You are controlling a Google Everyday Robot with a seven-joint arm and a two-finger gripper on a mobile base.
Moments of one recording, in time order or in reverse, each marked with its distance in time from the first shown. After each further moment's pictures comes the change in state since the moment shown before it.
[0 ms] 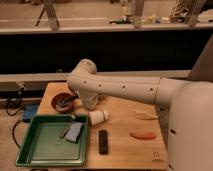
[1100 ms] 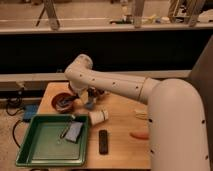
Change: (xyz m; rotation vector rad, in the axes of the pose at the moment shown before) arm 0.012 -0.112 0.023 0.242 -0.086 0.254
